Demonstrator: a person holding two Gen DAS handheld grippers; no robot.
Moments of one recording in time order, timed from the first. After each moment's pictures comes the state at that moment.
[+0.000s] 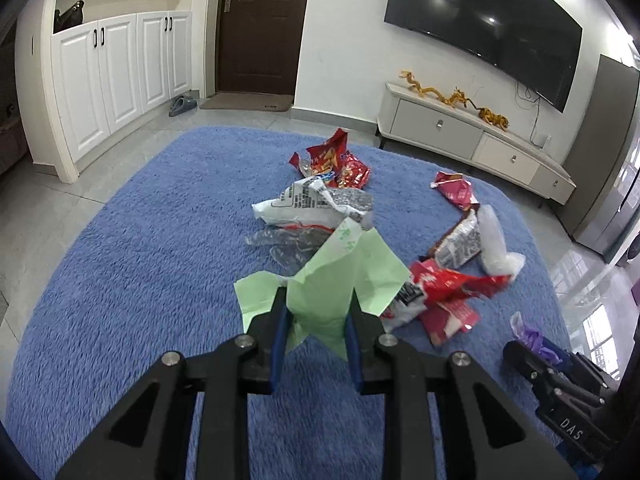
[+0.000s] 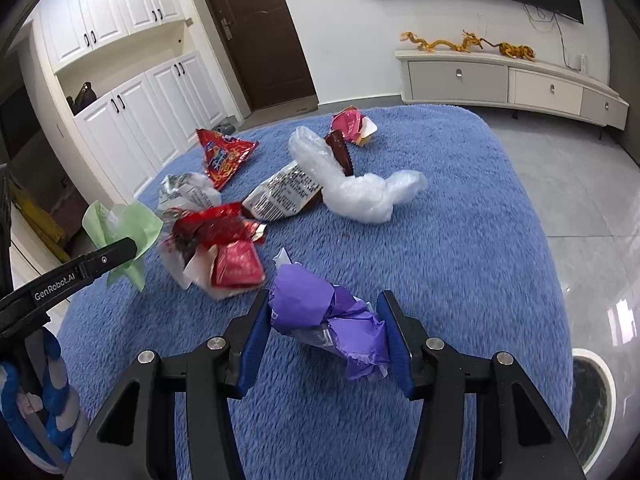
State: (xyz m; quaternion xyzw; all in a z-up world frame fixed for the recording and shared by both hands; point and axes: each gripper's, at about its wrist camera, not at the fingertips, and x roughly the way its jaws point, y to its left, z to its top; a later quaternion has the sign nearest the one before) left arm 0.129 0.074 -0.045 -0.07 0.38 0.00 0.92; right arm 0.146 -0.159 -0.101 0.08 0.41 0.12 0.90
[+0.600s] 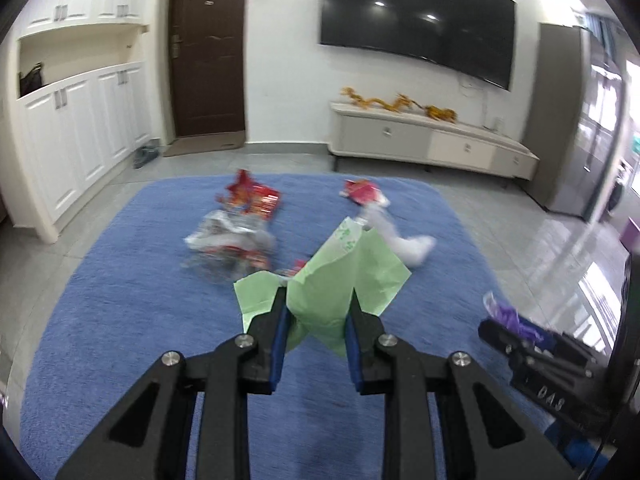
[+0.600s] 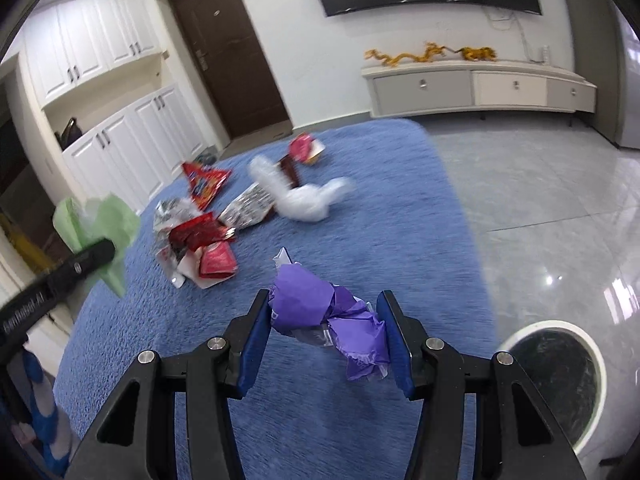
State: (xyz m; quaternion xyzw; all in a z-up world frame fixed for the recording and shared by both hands) left arm 0.084 -0.010 -0.008 0.00 0.33 -0.08 0.94; right arm 0.094 -0.214 -0.084 0.13 0.37 0.07 0.92
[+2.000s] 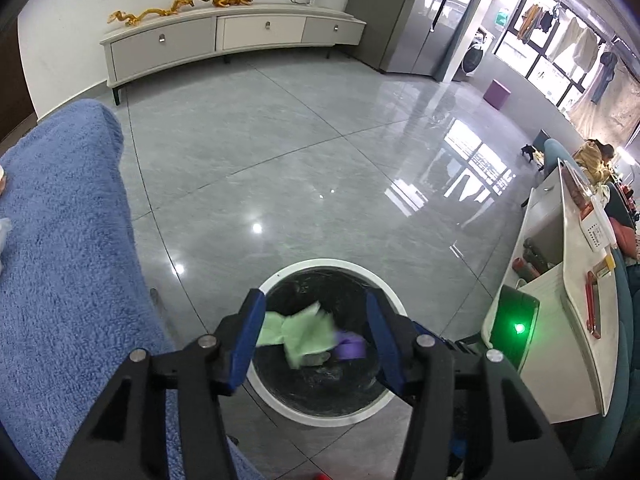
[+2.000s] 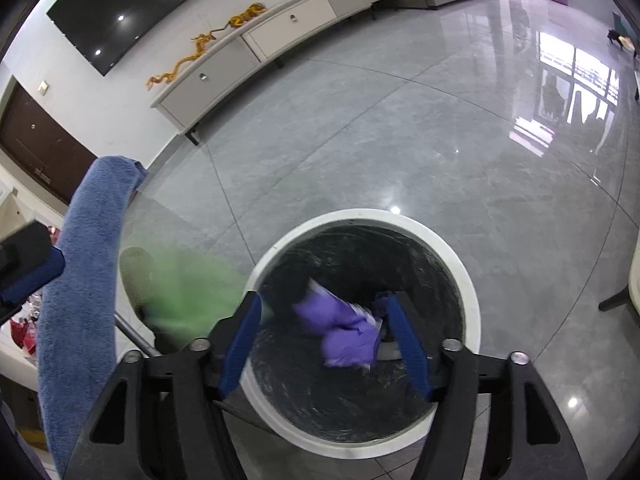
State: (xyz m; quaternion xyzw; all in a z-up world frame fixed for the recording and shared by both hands) left arm 0.095 -0.328 -0.084 0.09 0.48 -0.37 0.79; right arm 0.009 -0.472 -0.229 0.33 0.42 -0.18 0.83
